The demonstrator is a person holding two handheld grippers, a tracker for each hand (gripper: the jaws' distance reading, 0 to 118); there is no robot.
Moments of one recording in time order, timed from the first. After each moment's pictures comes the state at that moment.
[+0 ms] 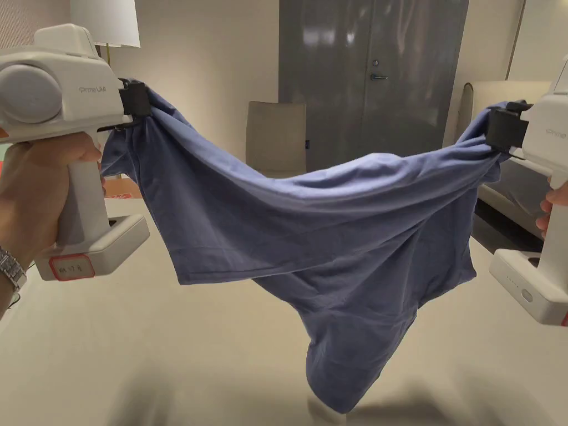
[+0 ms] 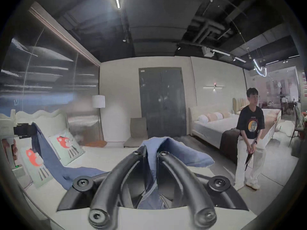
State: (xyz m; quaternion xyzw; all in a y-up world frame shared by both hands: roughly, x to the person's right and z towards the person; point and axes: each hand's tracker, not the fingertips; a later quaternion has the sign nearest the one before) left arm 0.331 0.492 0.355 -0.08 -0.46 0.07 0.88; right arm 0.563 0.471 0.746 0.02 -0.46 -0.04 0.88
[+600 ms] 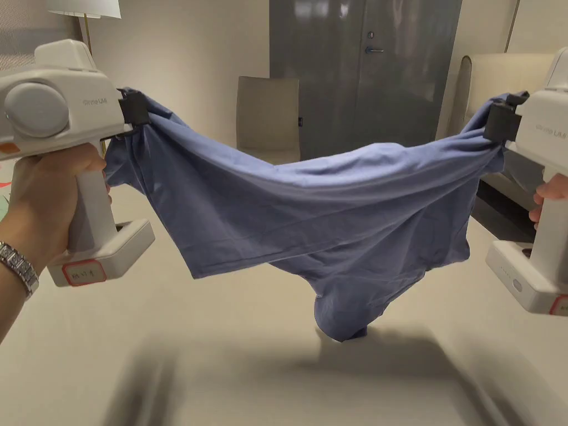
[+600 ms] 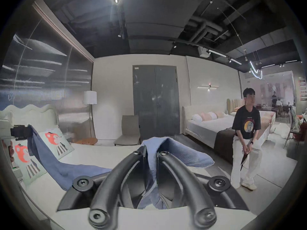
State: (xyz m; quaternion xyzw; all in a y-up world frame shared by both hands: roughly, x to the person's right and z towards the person) left arm 0.387 0.435 0.317 -0.12 -0.46 0.08 0.88; right arm 0.613 0.427 0.724 0.00 -0.49 -0.04 0.87
